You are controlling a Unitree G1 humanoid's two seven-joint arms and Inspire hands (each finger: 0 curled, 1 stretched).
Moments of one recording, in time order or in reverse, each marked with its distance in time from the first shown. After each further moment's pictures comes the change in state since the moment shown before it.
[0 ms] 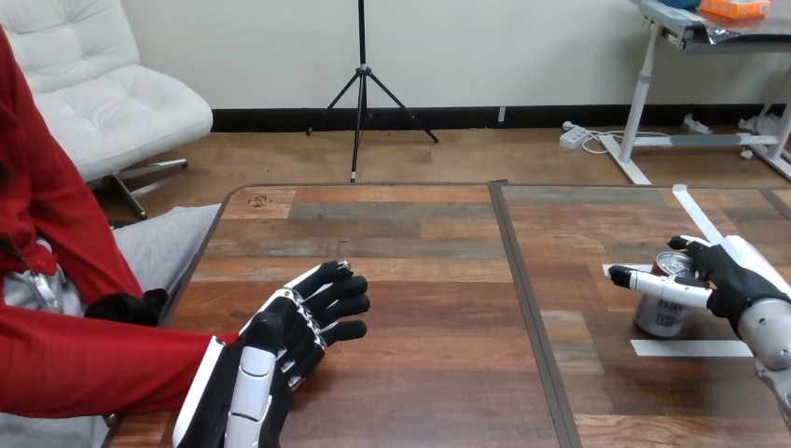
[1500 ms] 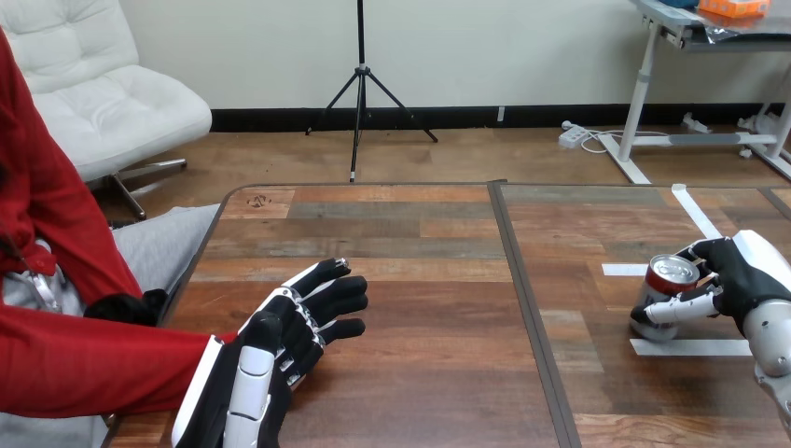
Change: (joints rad) left arm -0.002 0.000 0.005 0.000 0.000 0.000 -0.001; right arm 0.014 0.002 0.001 0.002 -0.002 -0.029 -0.115
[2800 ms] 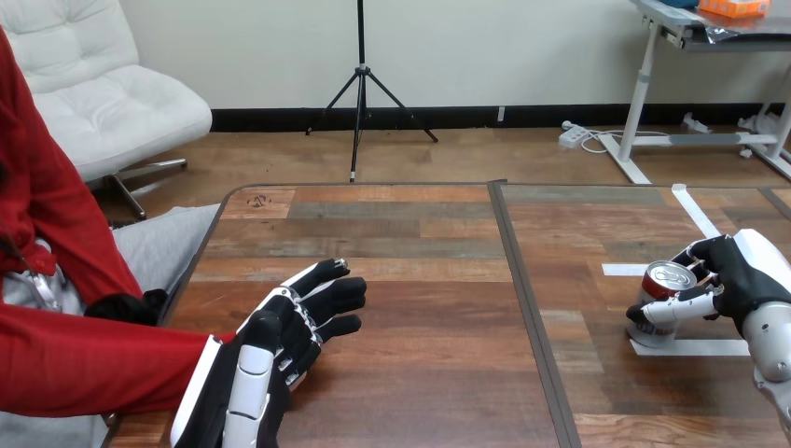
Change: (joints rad) left arm -0.001 0.000 0.001 0.000 0.008 0.000 0.008; right arm 0.012 0.002 -0.005 0.003 0.012 -0.033 -0.020
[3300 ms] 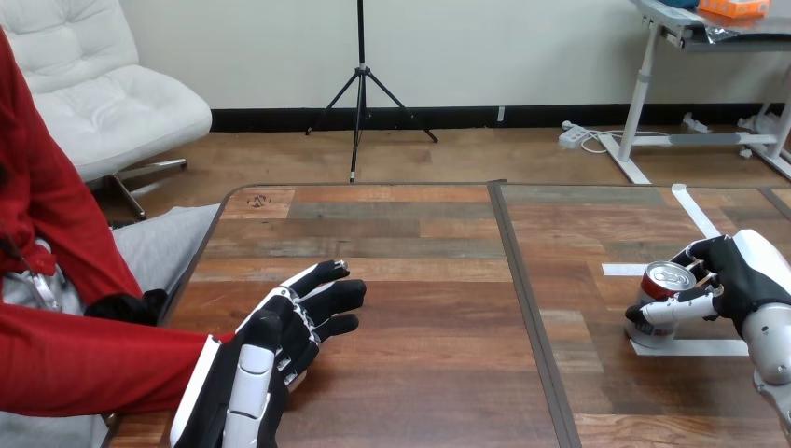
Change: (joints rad) left arm 0.000 0.000 0.002 0.000 0.023 -0.002 0.020; right arm 0.007 0.000 0.000 0.000 0.000 -0.022 -0.007
